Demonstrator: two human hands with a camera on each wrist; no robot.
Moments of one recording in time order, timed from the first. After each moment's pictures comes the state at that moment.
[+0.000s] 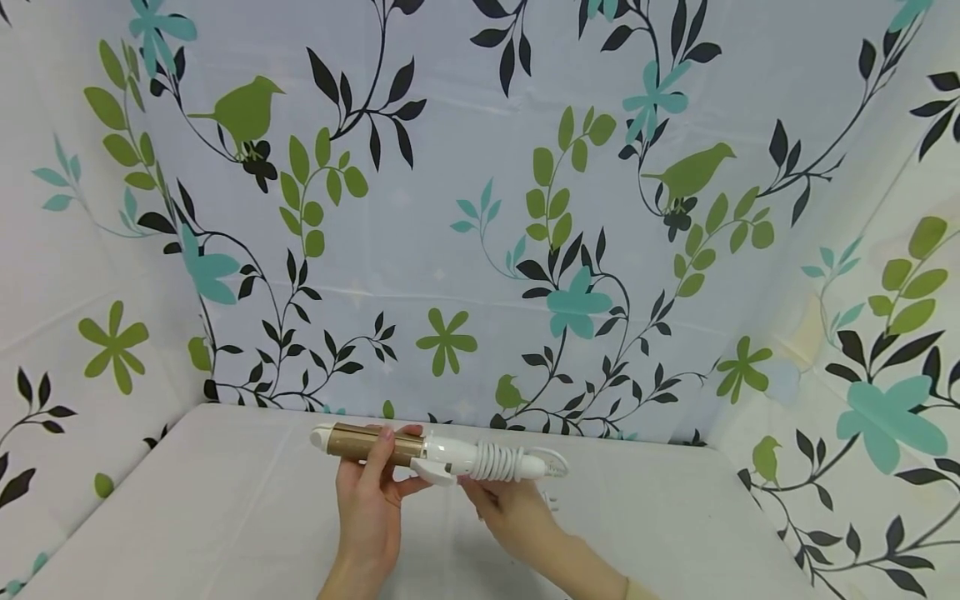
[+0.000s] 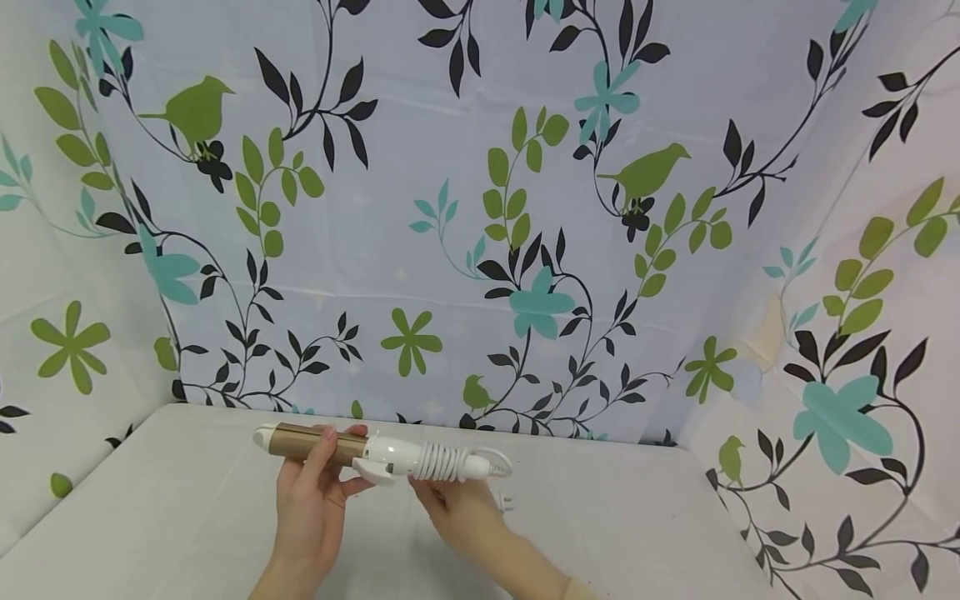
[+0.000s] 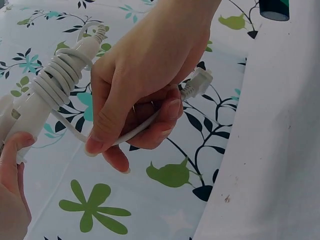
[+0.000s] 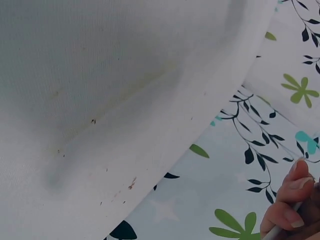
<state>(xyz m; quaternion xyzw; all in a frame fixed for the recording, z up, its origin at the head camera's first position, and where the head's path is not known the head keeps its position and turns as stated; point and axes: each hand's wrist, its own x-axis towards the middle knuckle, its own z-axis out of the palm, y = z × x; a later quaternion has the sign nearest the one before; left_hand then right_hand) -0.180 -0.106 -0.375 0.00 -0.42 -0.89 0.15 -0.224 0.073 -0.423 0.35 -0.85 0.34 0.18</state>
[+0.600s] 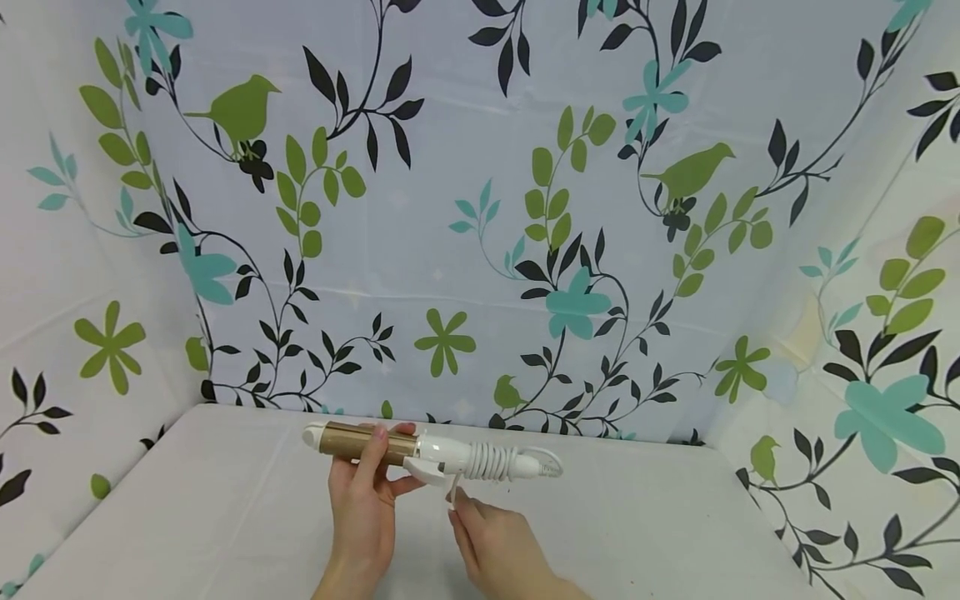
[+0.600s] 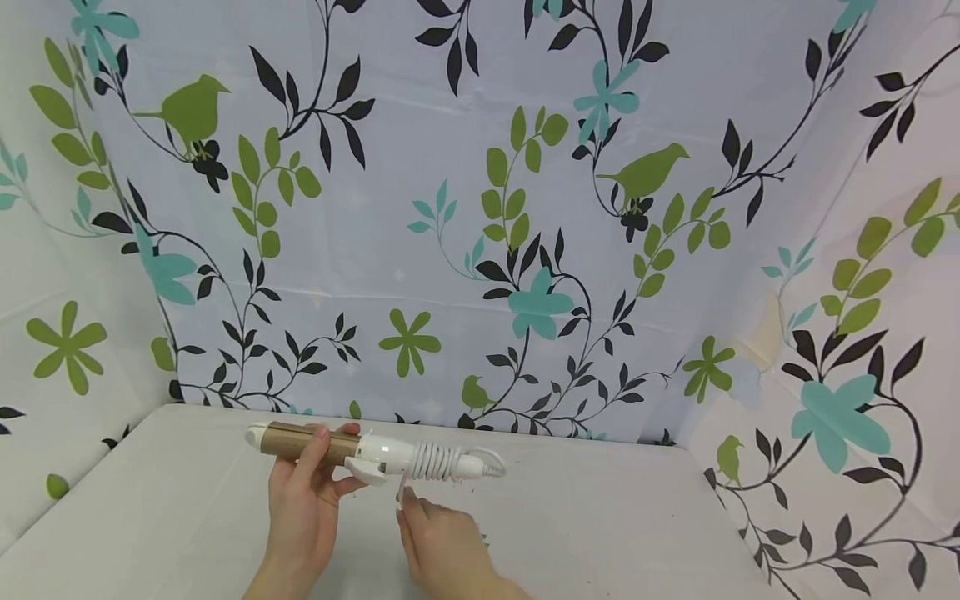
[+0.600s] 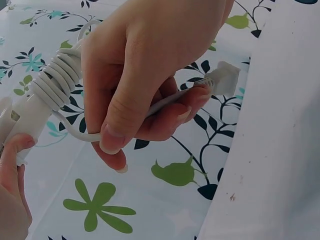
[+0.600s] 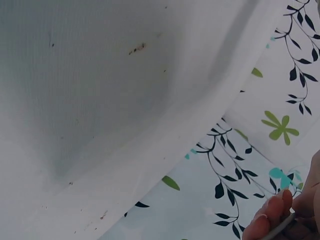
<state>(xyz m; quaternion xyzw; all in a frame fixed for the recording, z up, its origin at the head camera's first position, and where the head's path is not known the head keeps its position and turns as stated) -0.181 -0.110 -0.372 -0.01 -0.42 -0.89 0.17 -0.188 0.059 -0.430 0.39 -0.85 0.17 0.31</state>
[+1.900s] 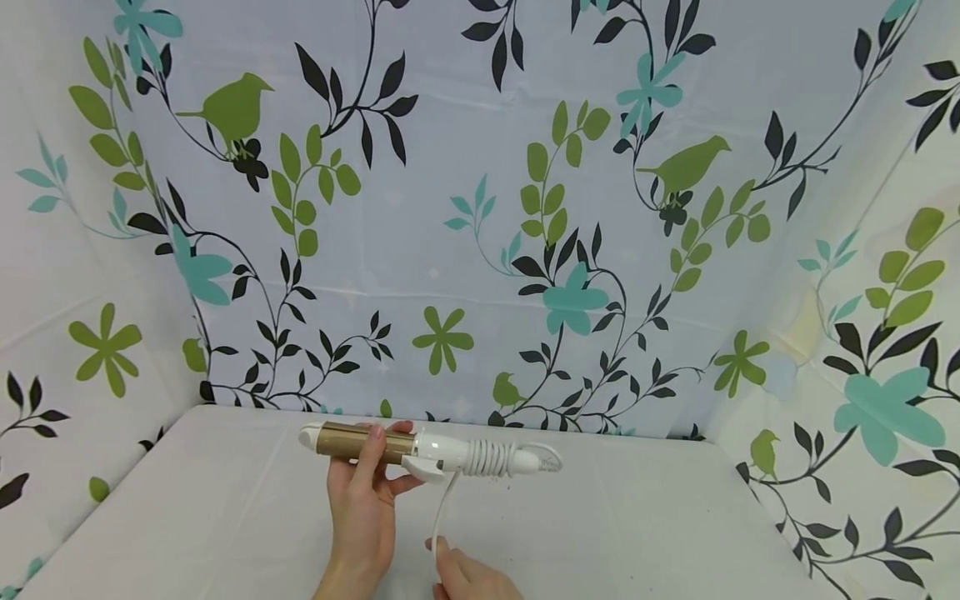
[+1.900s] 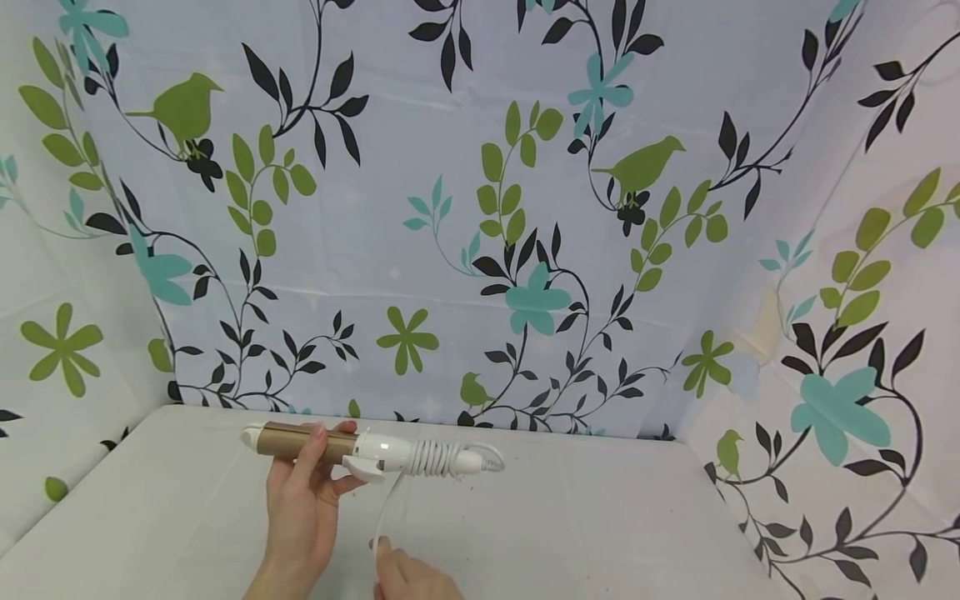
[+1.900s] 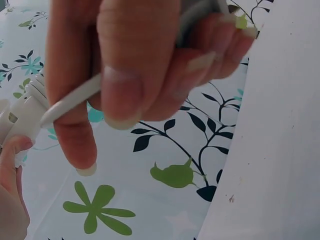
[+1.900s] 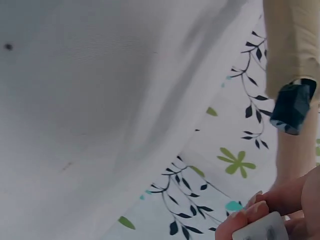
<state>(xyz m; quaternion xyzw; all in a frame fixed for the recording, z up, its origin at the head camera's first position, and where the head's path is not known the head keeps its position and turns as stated) -0.179 -0.106 -0.373 -0.01 -0.40 -0.90 0.18 -0.137 0.049 -0.446 0.40 -0.86 0.21 0.24</state>
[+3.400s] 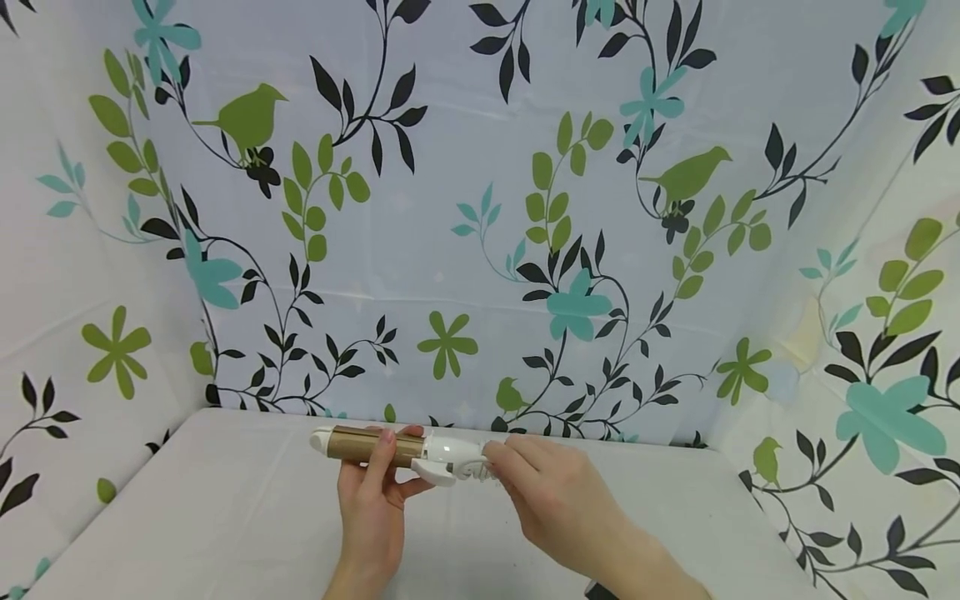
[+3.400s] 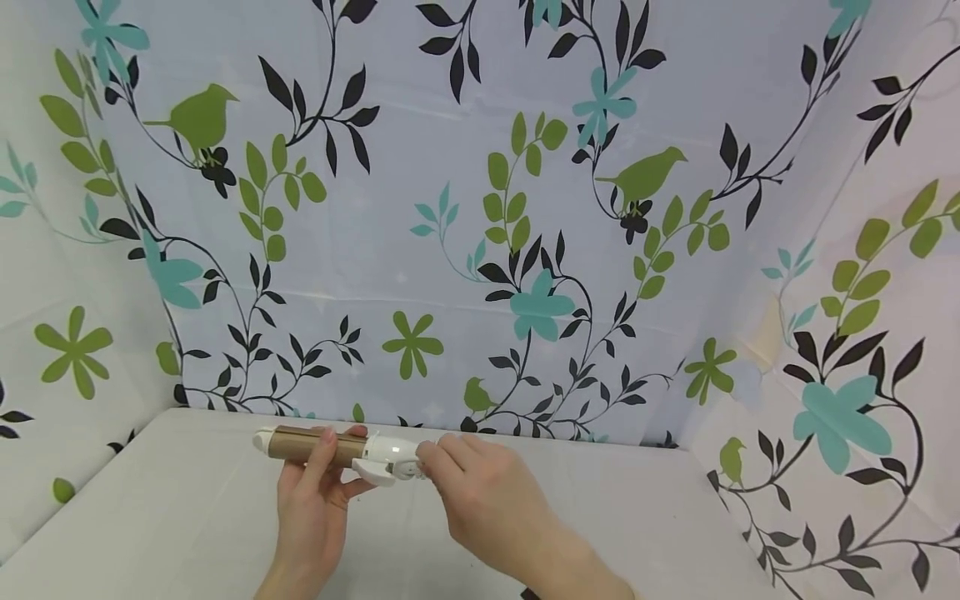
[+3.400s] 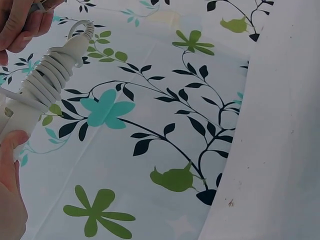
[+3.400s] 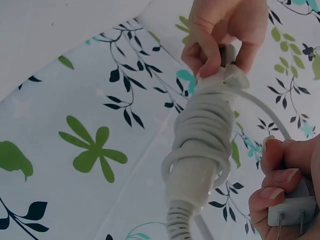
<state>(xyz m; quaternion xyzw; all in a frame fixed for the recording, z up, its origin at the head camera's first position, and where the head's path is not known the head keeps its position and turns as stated) -0.174 -0.105 -0.370 -0.02 -0.41 -0.90 0.16 -0.170 0.094 -0.299 0.50 -0.76 0.15 0.38</state>
